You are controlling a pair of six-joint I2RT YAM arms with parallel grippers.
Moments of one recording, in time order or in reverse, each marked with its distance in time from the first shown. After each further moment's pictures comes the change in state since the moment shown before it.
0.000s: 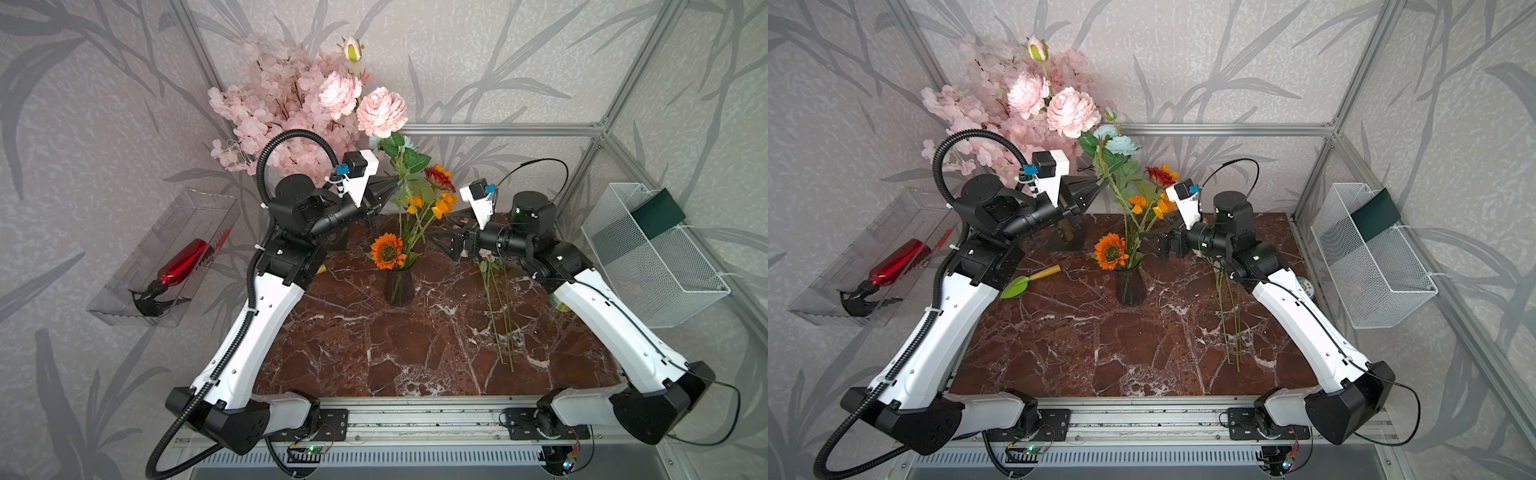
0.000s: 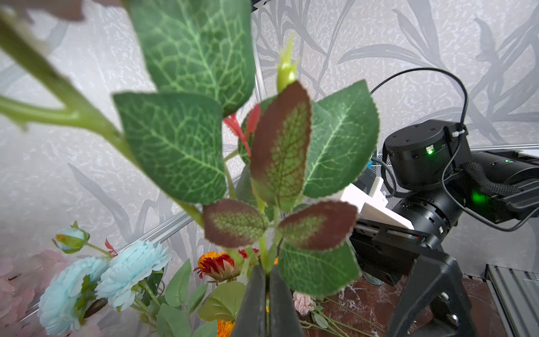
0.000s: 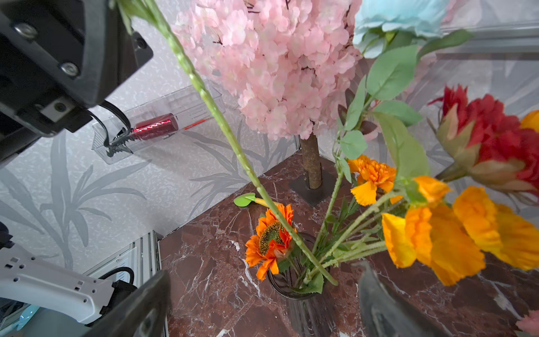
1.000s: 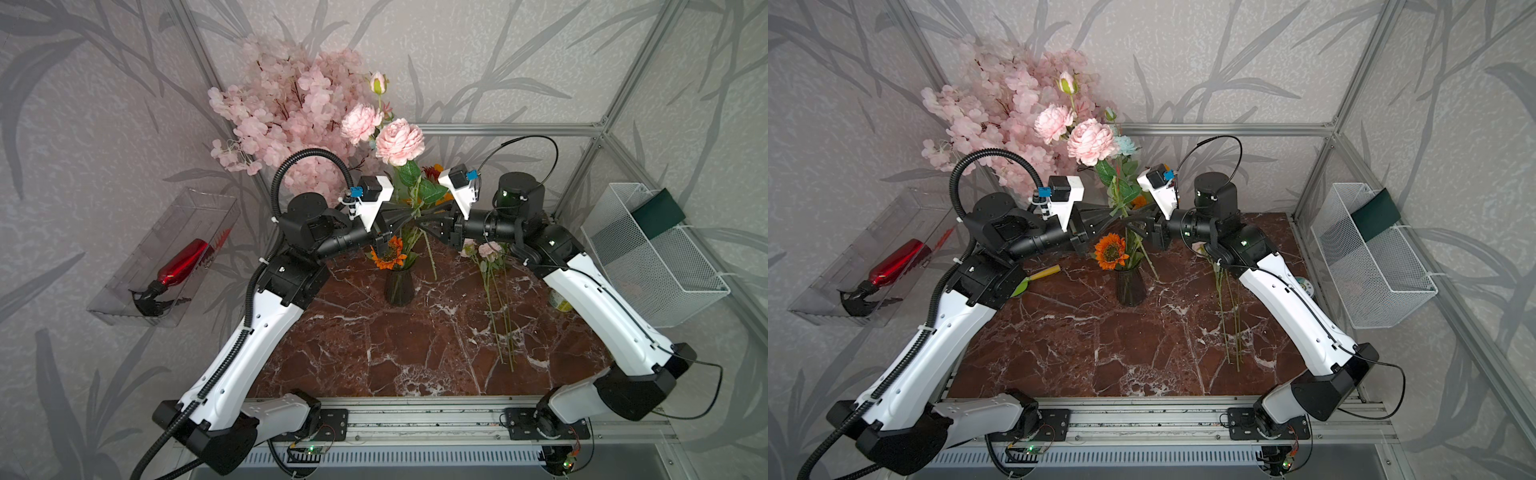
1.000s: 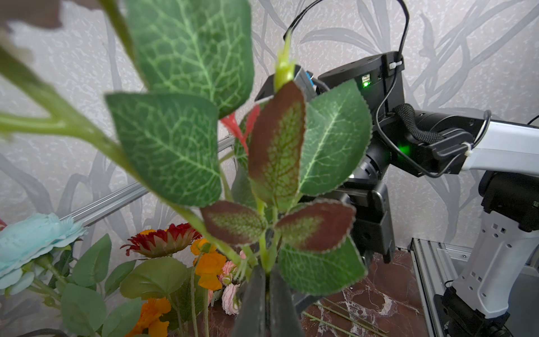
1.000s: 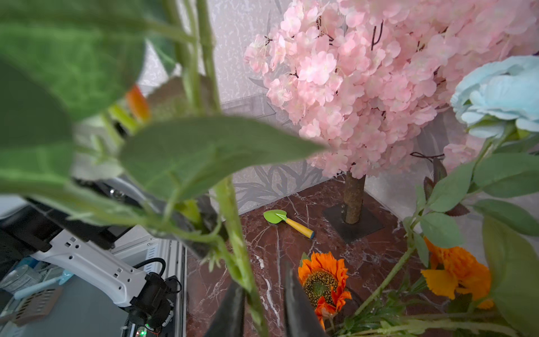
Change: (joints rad) left arm -0.109 -0.093 -0.114 -0.106 0.018 -0.018; right arm 0.106 0.135 0.261 -0.097 -0.084 -0.083
